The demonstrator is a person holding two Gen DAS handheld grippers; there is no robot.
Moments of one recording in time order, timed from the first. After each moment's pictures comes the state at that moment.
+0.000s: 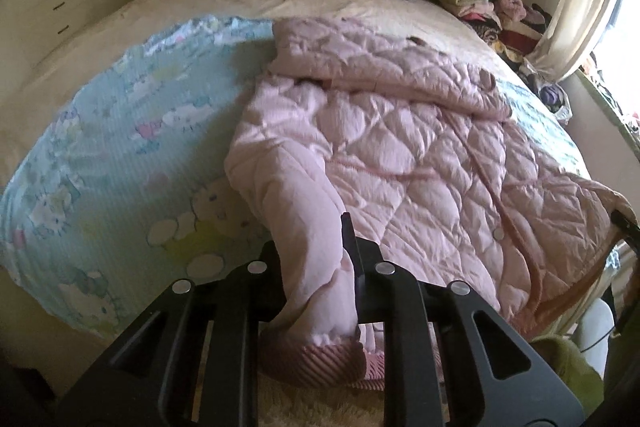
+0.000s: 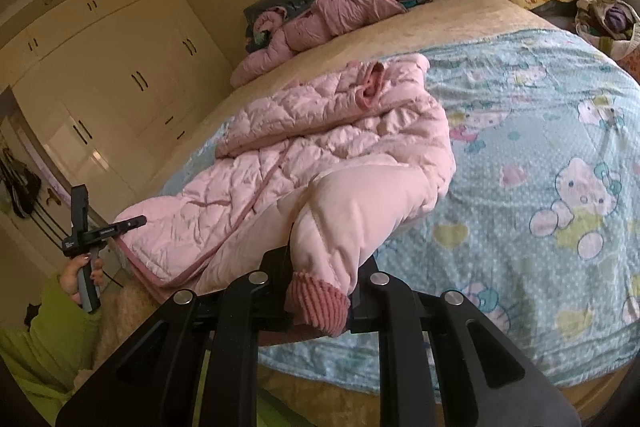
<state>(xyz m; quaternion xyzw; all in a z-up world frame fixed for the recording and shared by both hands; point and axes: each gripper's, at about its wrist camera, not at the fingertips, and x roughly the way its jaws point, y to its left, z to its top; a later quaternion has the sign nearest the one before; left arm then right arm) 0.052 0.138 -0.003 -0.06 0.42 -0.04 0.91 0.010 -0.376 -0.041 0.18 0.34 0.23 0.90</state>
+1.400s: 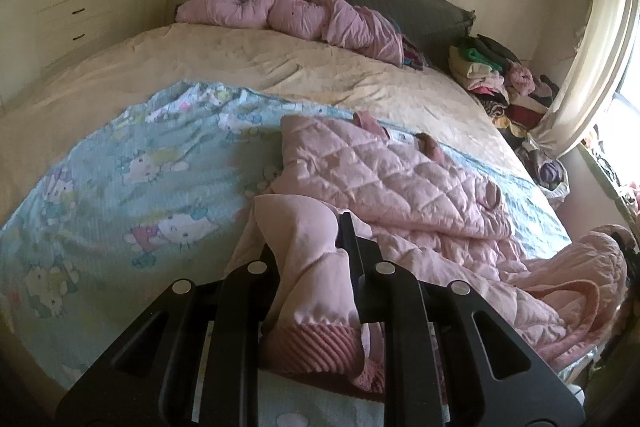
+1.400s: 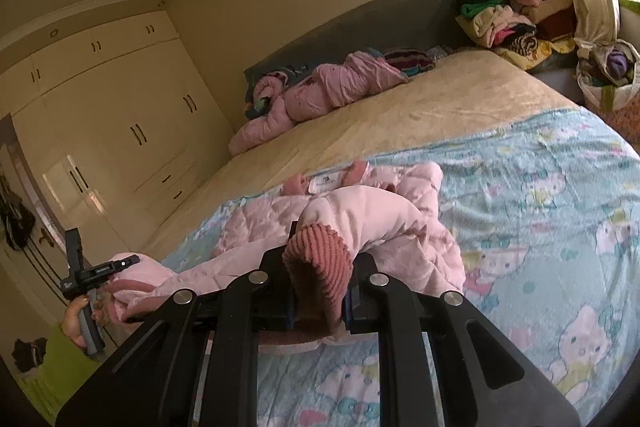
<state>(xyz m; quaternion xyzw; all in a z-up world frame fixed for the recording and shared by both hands) 0.140 0.164 0.066 -0.12 0.33 -0.02 0.94 0.116 -0.376 0.044 0.19 0.23 0.21 0.93</state>
